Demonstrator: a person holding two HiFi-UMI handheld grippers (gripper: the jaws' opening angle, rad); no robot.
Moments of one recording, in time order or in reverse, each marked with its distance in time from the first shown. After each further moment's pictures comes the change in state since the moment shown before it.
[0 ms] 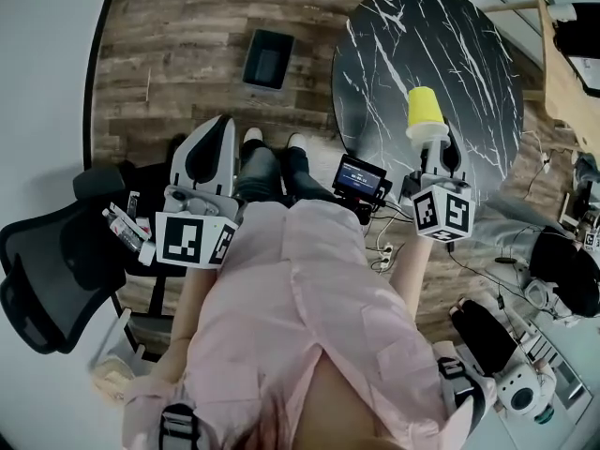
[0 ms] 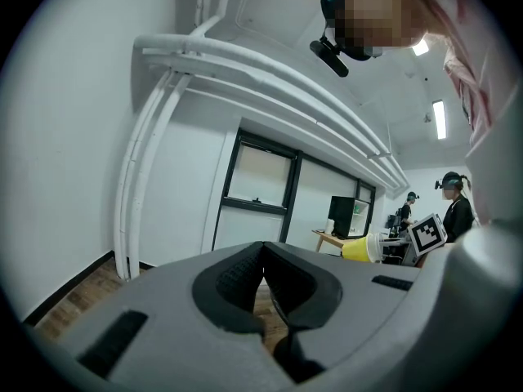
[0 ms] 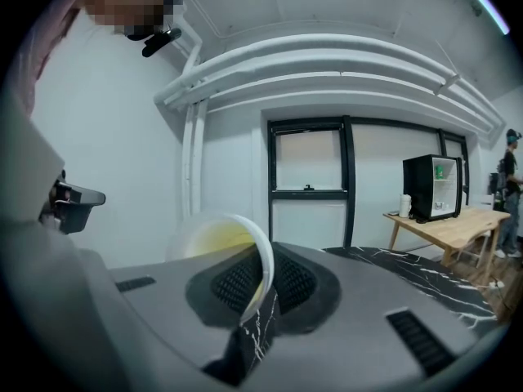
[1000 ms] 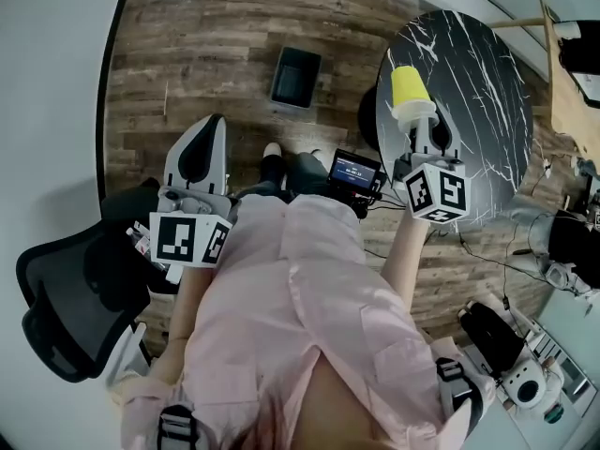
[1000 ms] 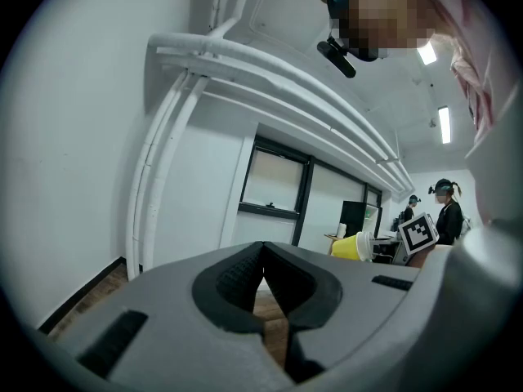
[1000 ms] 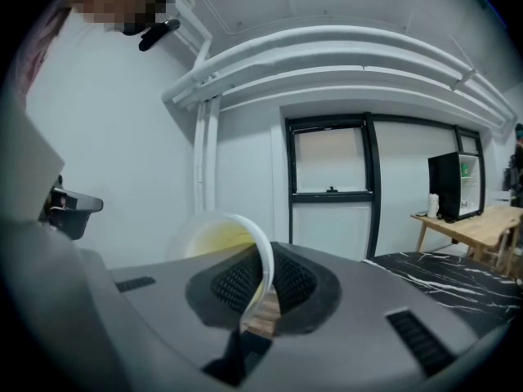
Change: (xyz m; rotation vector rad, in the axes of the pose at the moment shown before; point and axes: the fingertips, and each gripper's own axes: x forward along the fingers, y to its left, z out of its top) left arm -0.012 0.149 0.031 -0.016 -0.016 0.016; right arm 0.105 0.145 0.034 0.003 -0.016 0.060
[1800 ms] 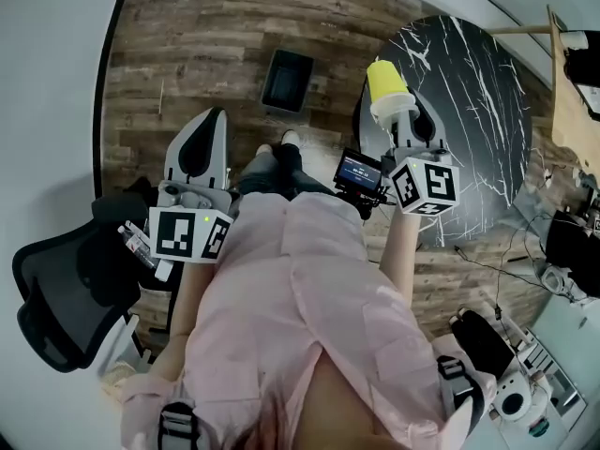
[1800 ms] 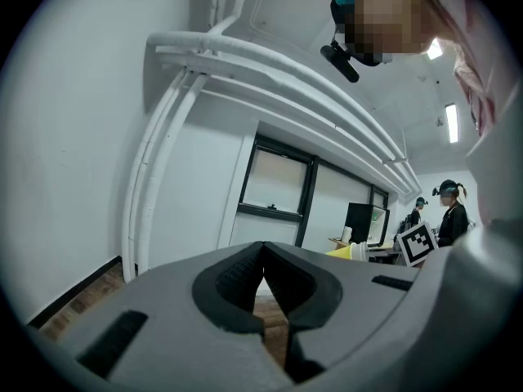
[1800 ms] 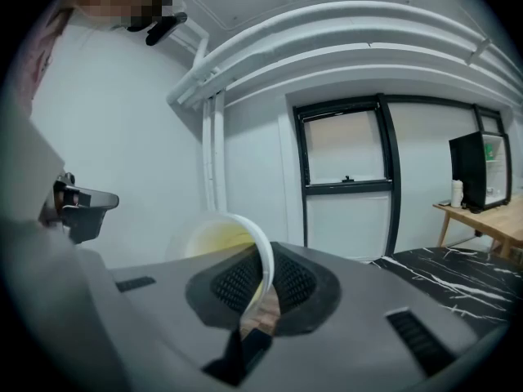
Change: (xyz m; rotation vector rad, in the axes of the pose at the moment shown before) left arm 0.060 -0.033 0.002 -0.018 -0.014 0.038; right arm 0.048 -0.023 -0.012 0.021 0.045 0.136
